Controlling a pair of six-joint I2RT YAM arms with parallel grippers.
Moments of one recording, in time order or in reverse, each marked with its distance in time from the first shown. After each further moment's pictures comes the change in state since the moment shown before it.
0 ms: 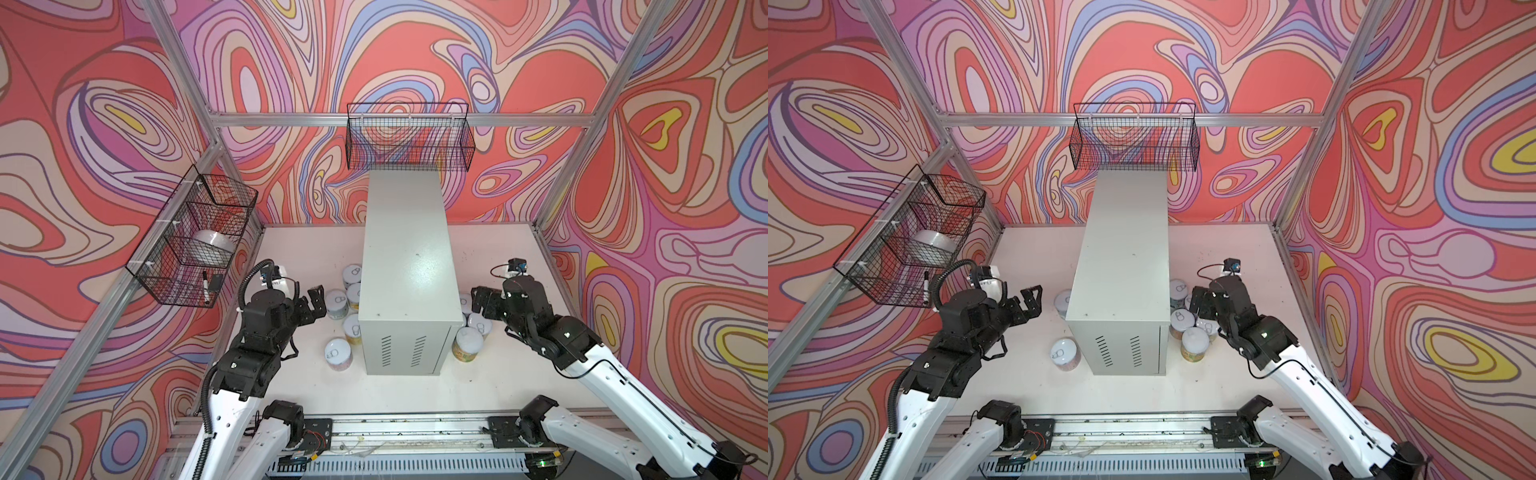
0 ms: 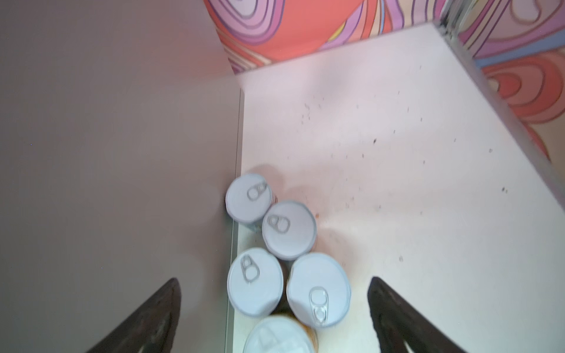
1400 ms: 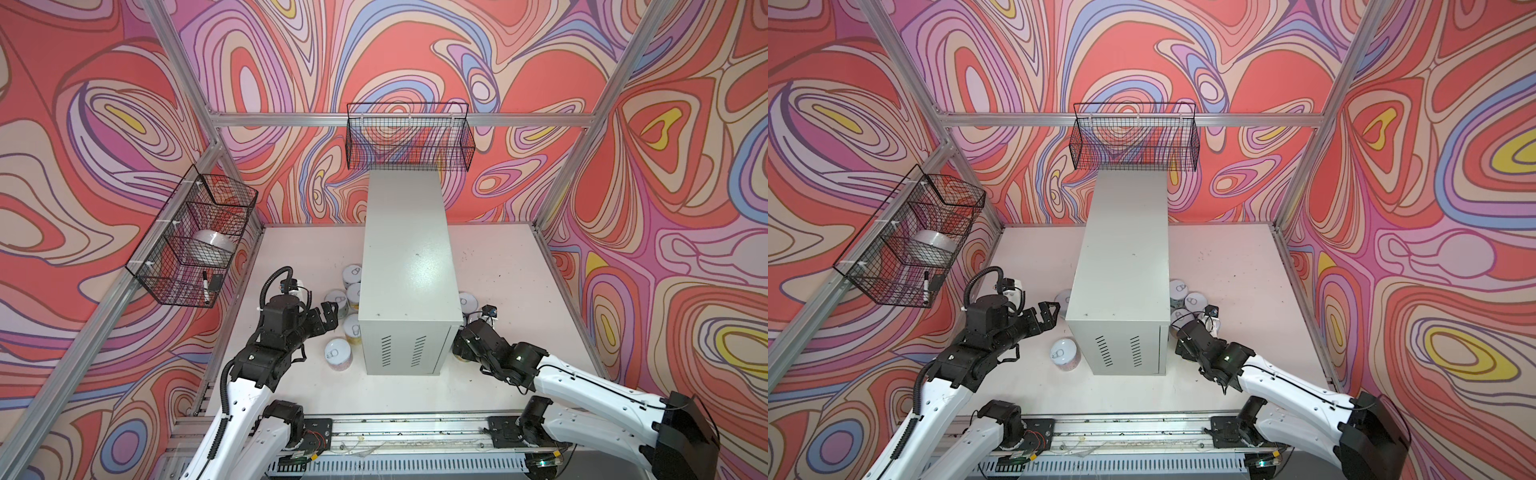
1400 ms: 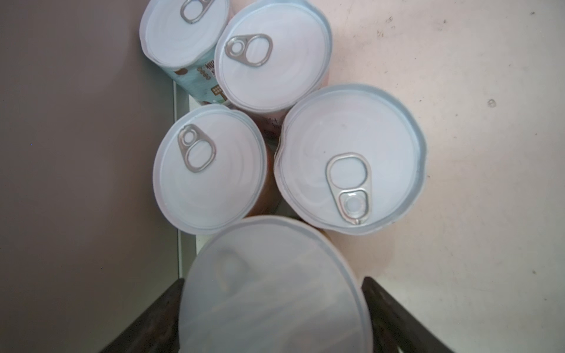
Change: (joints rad) left arm 0.000 0.032 -0.168 0.058 0.145 -0.080; right arm 0.225 0.099 -0.402 0.212 0.065 0.349
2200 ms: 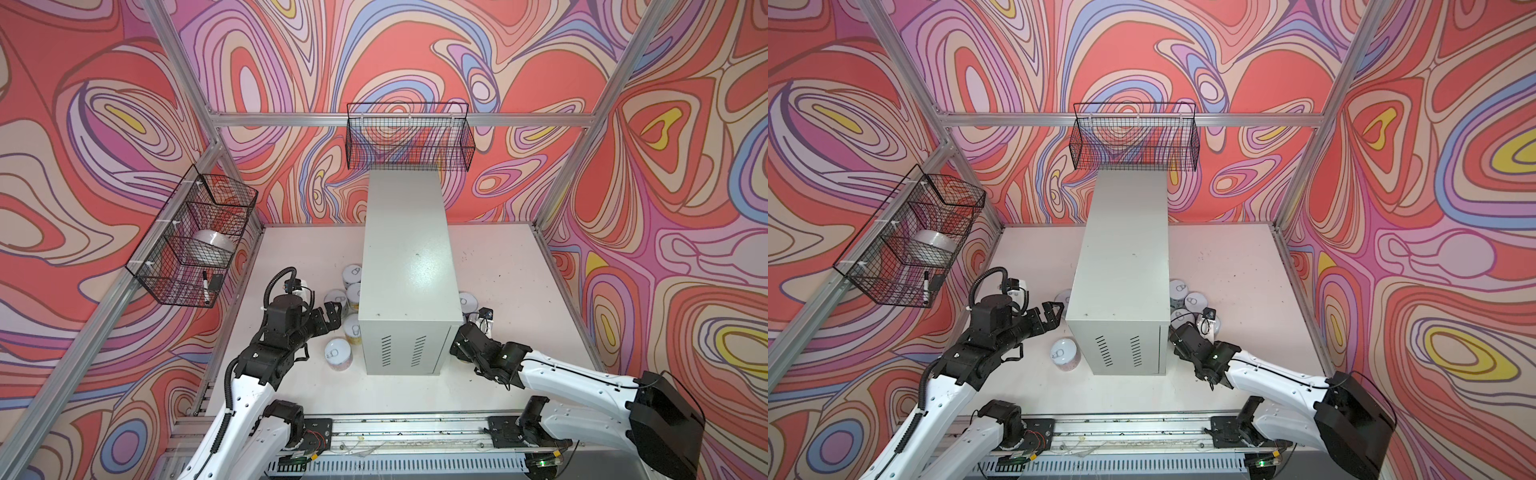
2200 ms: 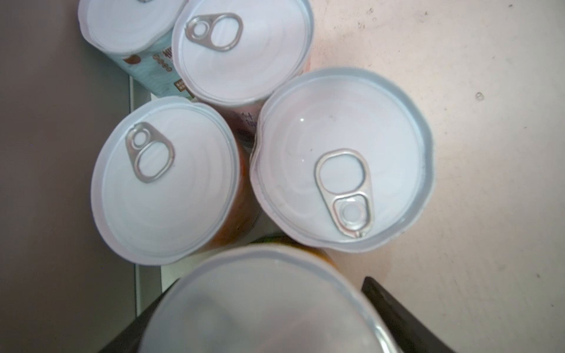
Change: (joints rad) left arm -0.016 0.019 -0.022 0.048 0.019 -0.010; right arm 0.030 0.127 -0.025 0.073 0.089 0.056
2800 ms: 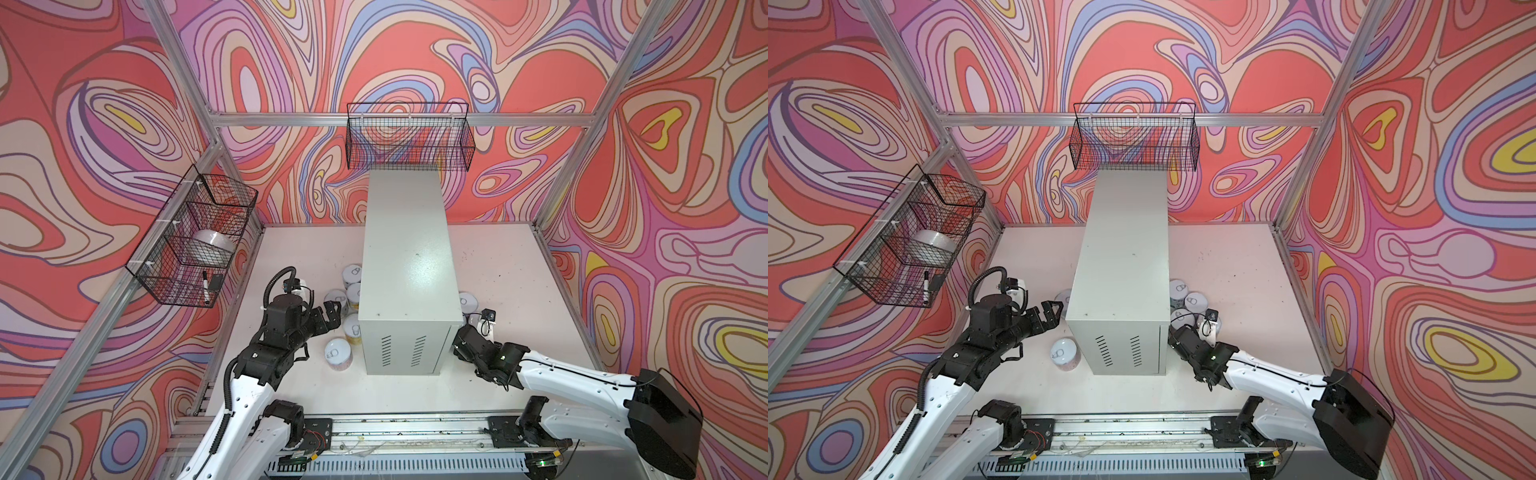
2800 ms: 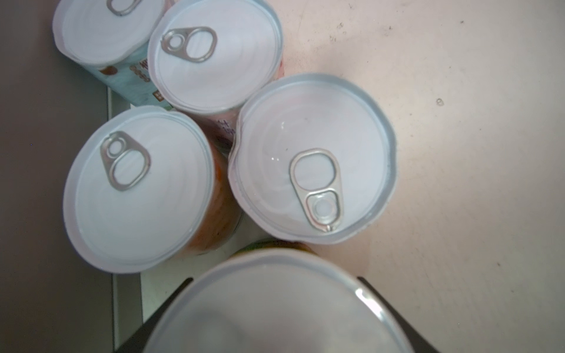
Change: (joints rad) left arm -0.004 0.006 0.028 -0.012 -0.029 -0.013; right arm 0.025 0.001 0.003 -0.055 0.072 0.048
